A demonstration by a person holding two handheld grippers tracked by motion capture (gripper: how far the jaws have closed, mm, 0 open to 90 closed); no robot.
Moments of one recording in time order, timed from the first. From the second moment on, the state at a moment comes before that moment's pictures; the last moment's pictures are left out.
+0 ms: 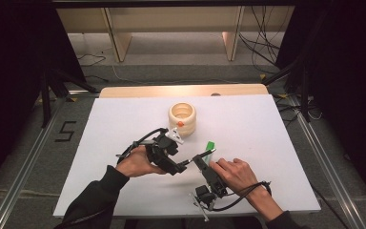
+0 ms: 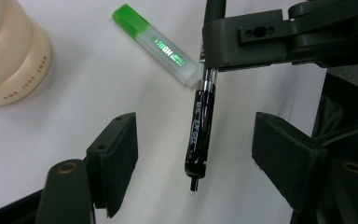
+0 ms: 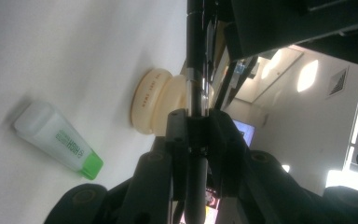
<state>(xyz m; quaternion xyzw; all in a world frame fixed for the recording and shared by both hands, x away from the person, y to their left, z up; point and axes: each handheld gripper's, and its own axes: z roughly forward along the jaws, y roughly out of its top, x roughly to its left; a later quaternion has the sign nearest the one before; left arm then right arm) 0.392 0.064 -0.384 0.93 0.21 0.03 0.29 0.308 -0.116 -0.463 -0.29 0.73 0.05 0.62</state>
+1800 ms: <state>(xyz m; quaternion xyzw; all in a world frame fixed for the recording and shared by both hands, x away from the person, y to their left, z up) 0.404 0.040 -0.396 0.96 0.16 -0.02 0.23 0.302 -0.112 -0.469 -0.33 0.72 0.06 0.61</state>
